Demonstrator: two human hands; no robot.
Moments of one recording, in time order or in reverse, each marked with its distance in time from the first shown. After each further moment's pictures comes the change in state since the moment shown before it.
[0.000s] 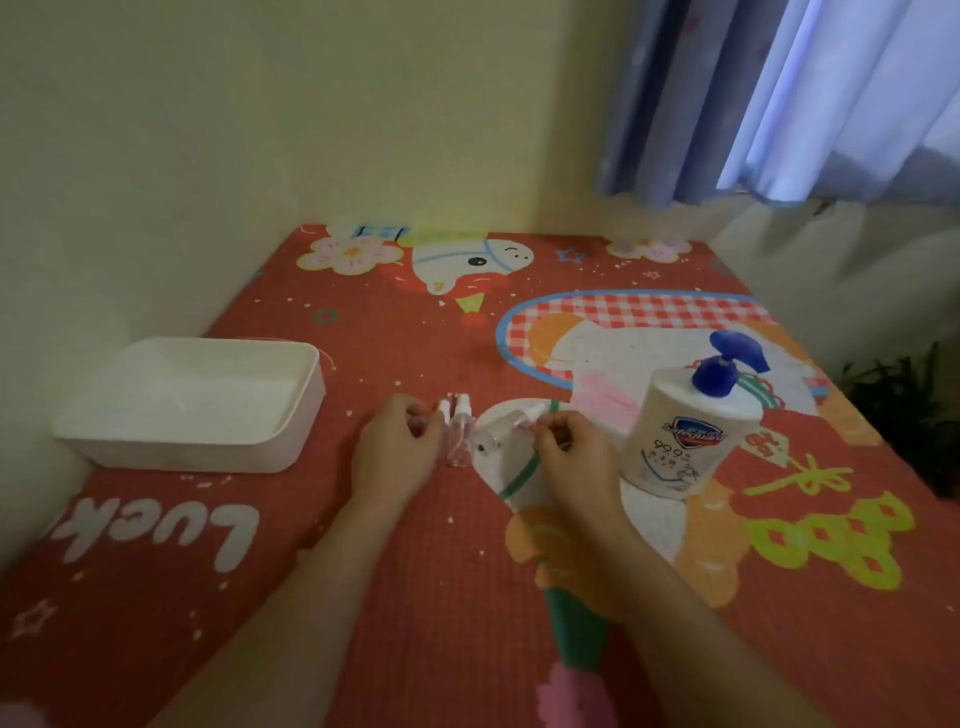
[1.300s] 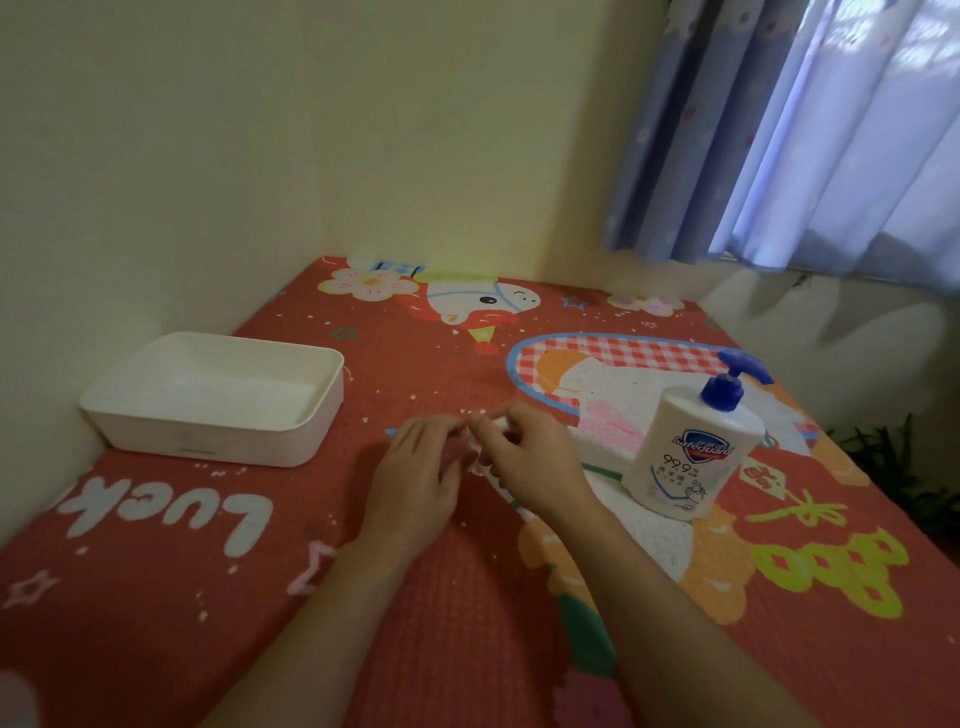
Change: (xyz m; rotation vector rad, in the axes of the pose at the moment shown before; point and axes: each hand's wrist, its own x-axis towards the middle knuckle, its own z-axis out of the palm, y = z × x) left_hand -0.036 -0.023 -0.003 -0.003 0.145 0.589; right_hand -0.024 -0.060 0.021 -0.045 -0.170 -0.282
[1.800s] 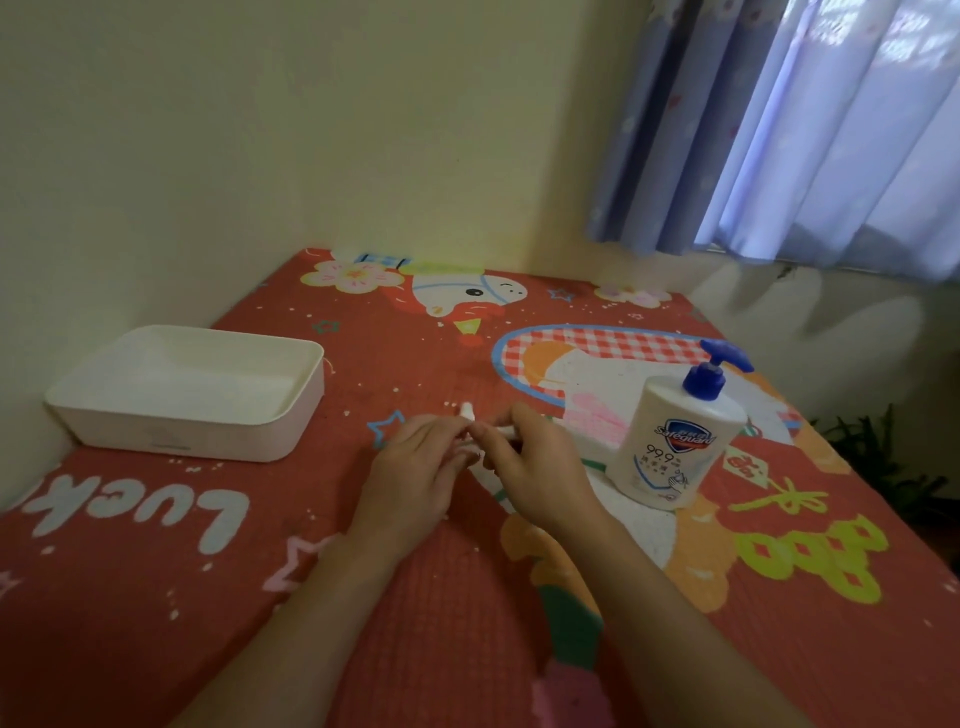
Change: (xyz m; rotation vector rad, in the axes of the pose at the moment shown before) left_hand 0.000 0.004 0.008 -0.011 -0.039 0.142; right_hand -0.014 0.017 -0.015 -0.088 -0.012 -0.106
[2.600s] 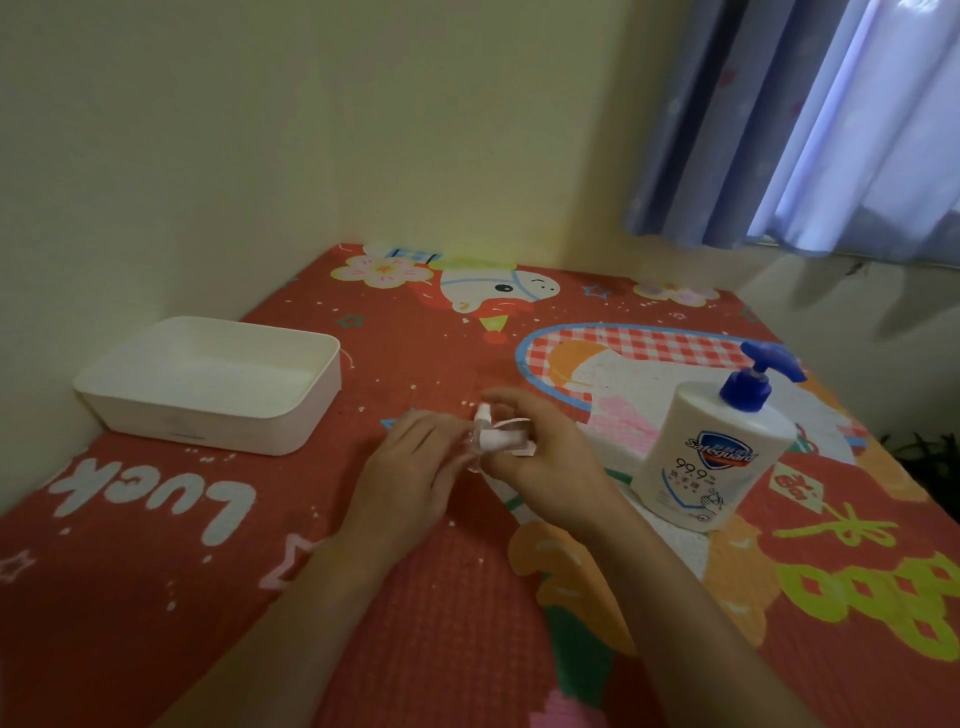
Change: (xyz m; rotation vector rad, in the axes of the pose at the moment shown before) left_hand -0.002 -0.006 -0.003 0.161 0.018 0.070; right_hand 0.013 0.007 -0.007 0.235 -0.189 0.054
